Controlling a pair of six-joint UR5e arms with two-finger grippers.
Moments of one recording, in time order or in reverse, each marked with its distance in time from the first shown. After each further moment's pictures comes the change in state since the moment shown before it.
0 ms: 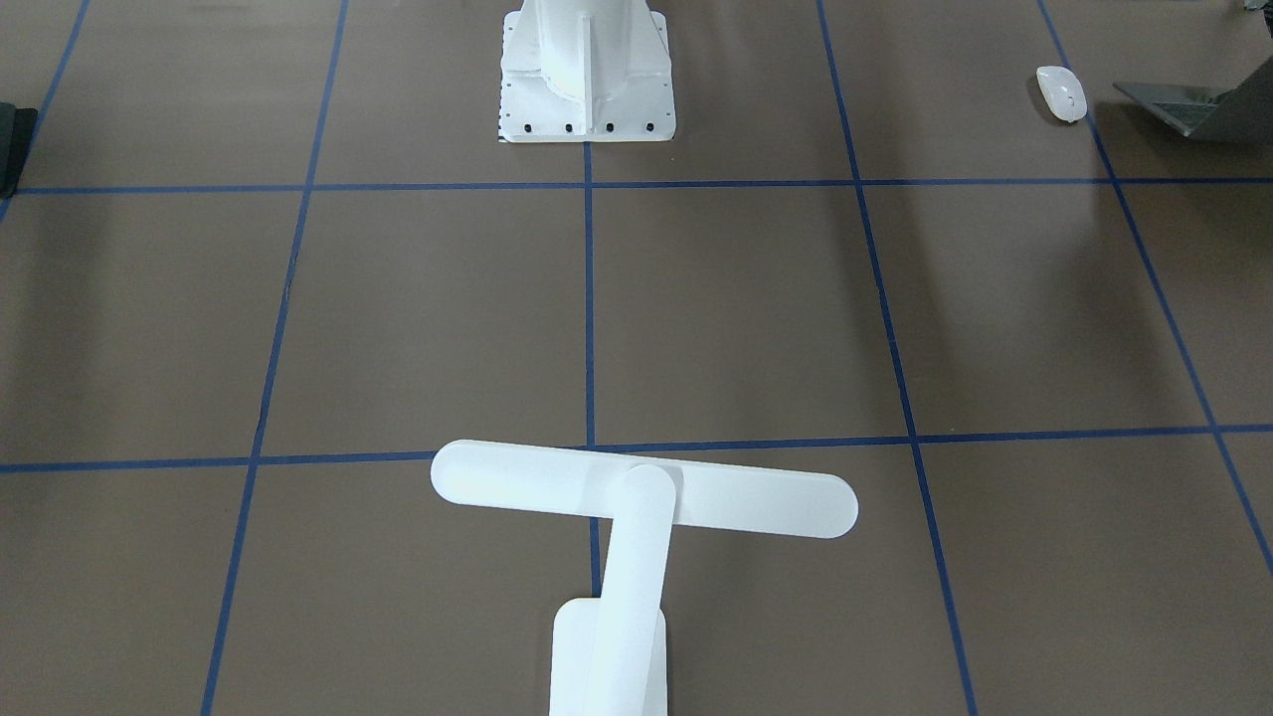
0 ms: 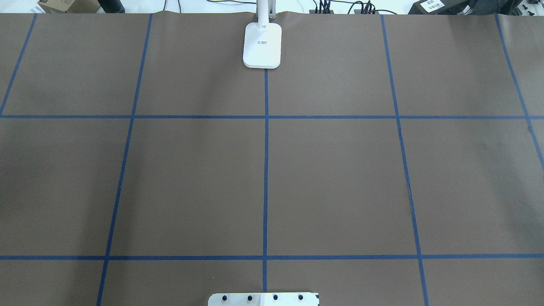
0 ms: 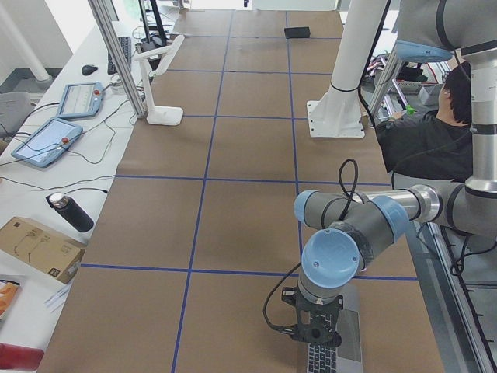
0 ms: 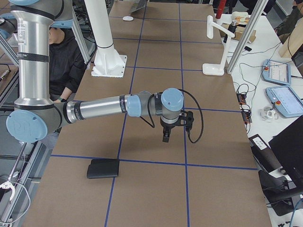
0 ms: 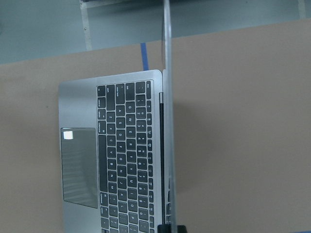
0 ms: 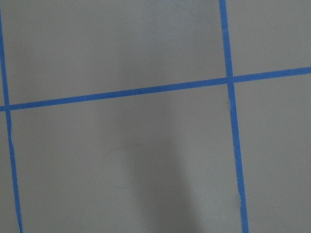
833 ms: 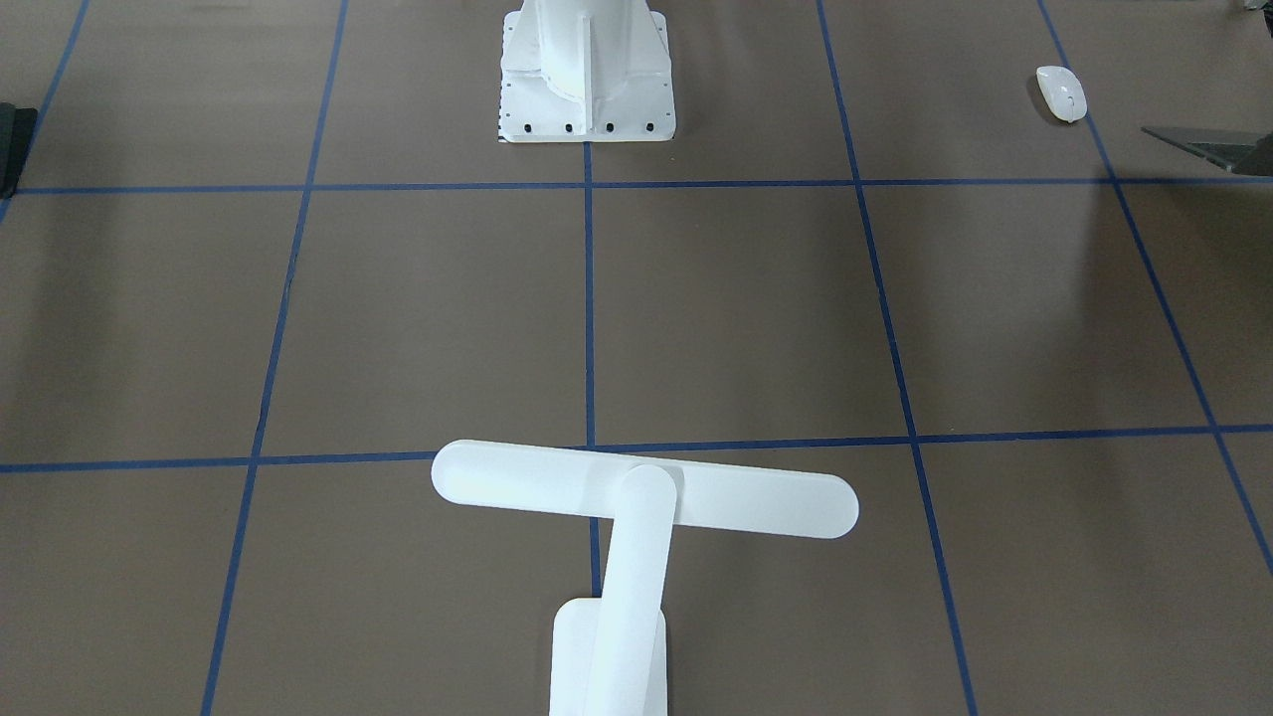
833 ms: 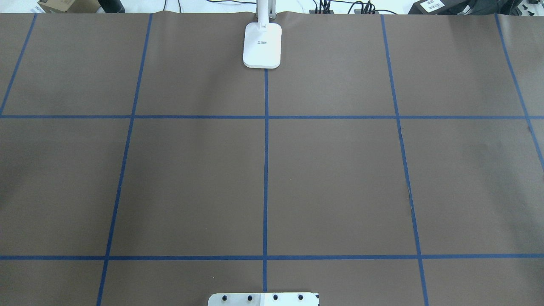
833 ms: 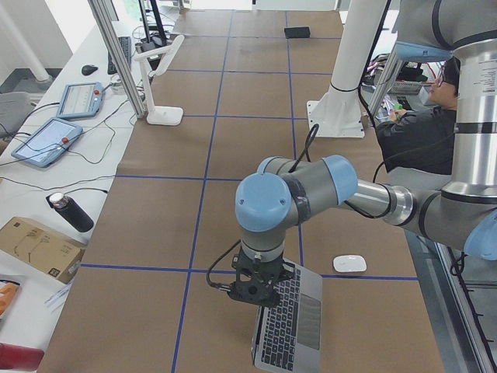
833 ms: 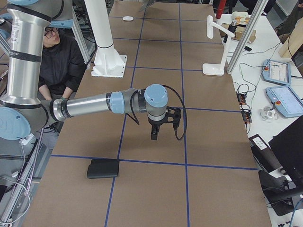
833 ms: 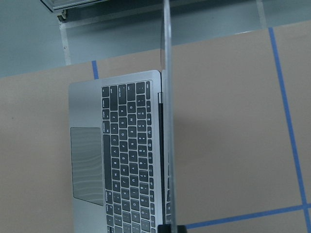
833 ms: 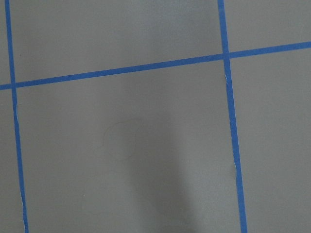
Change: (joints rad) left arm 0.122 -0.234 -0.006 0.122 -0.013 -0.139; right arm 0.018 -0.122 0.128 0.000 0.000 -0.001
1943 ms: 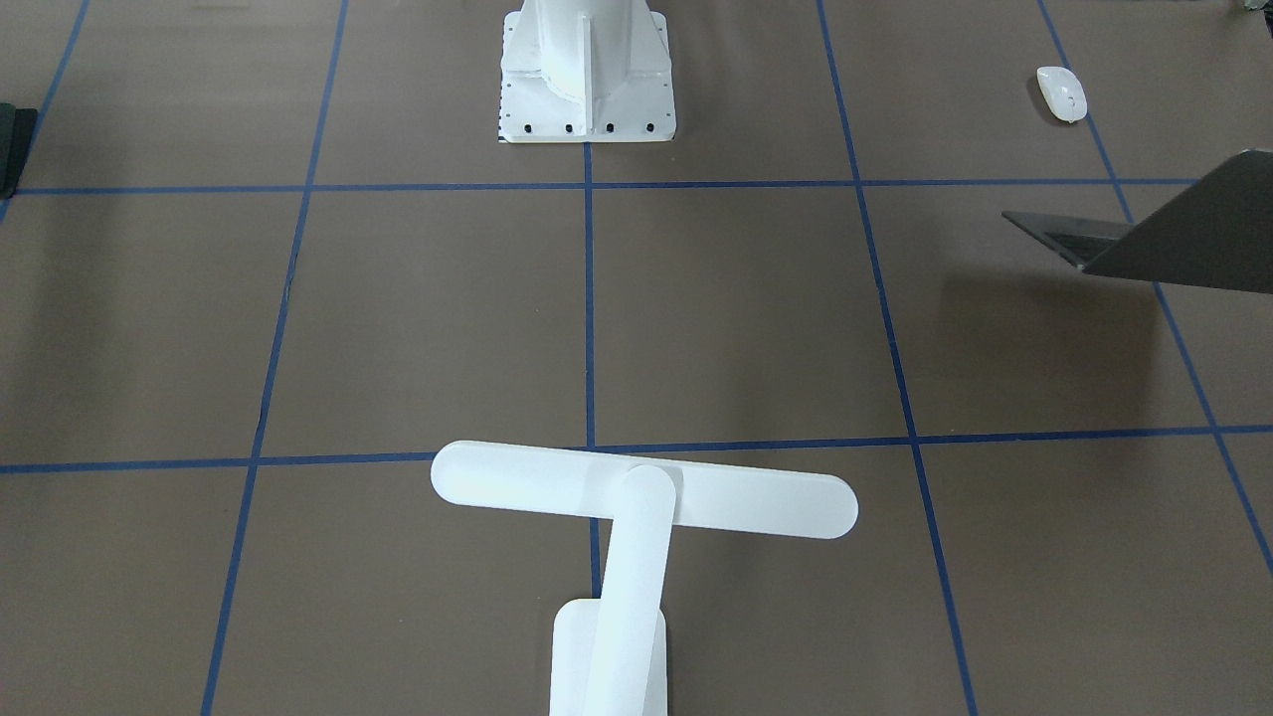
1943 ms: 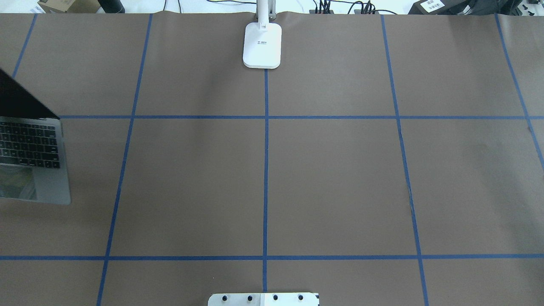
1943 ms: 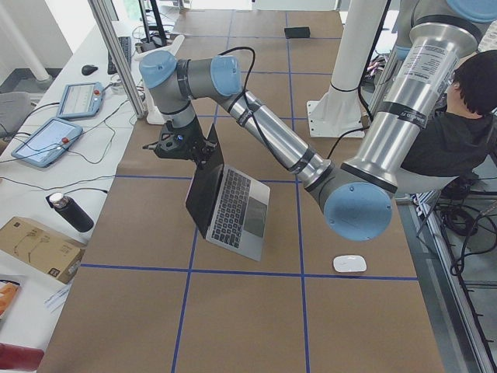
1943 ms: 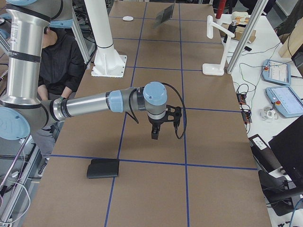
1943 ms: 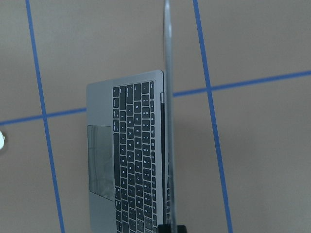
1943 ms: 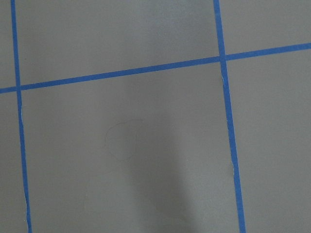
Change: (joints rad) left arm 0.466 -0.465 0.002 0.192 -0.159 -0.559; right arm 0.018 0.013 0.003 -0.002 -0.008 0.003
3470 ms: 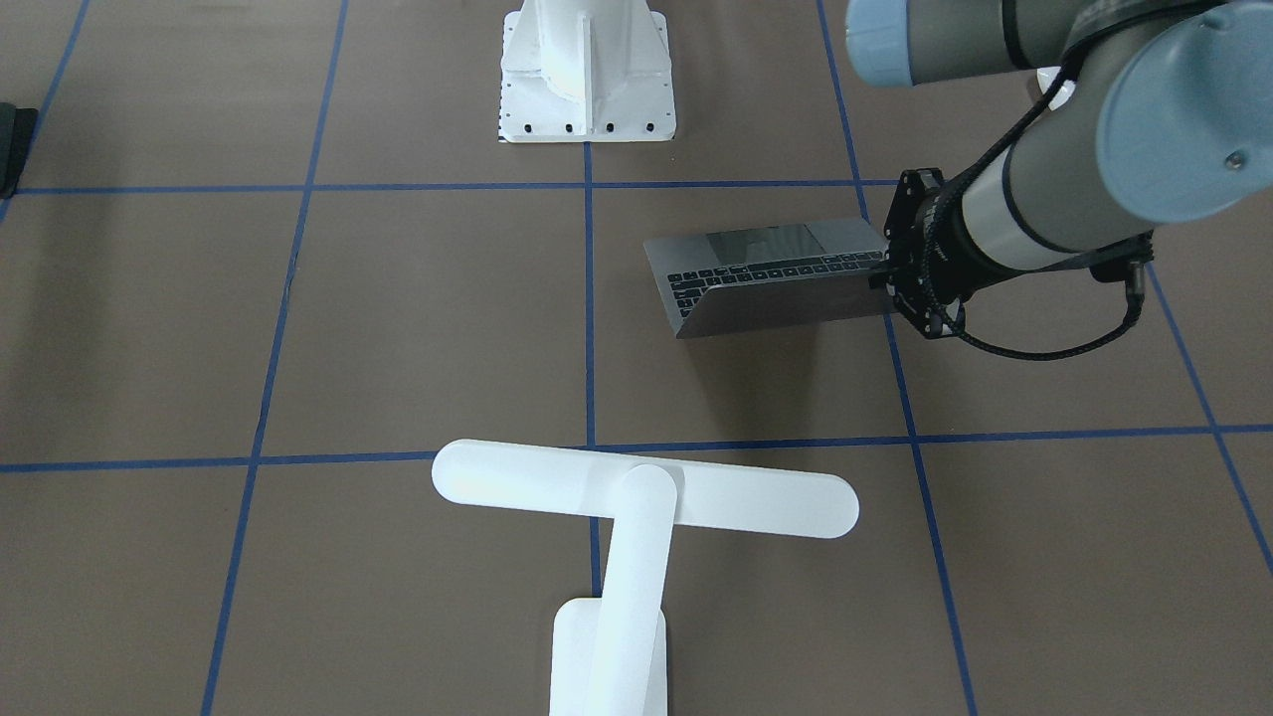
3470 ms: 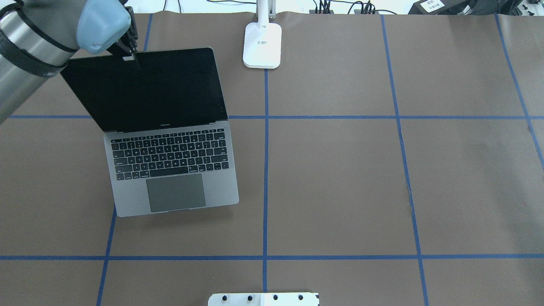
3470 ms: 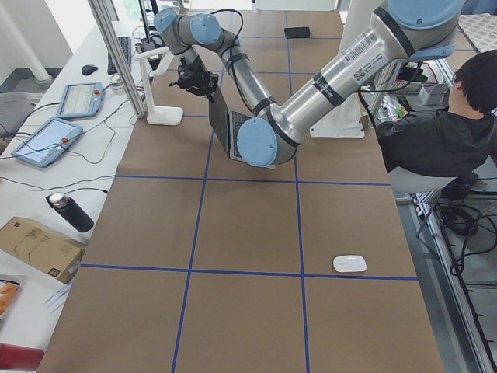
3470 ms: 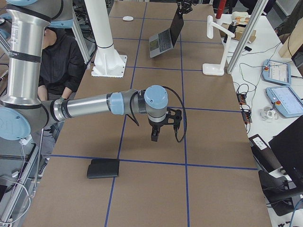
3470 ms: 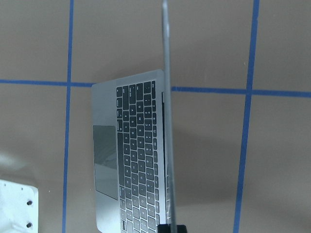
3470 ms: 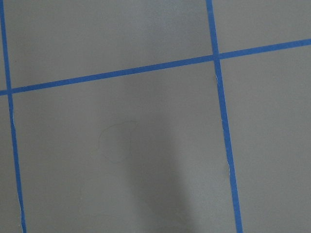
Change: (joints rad) left arm 0.404 -0.486 0.315 -0.009 -0.063 -0.601; right arm -0.001 0.000 -0.021 0.000 0.006 0.004
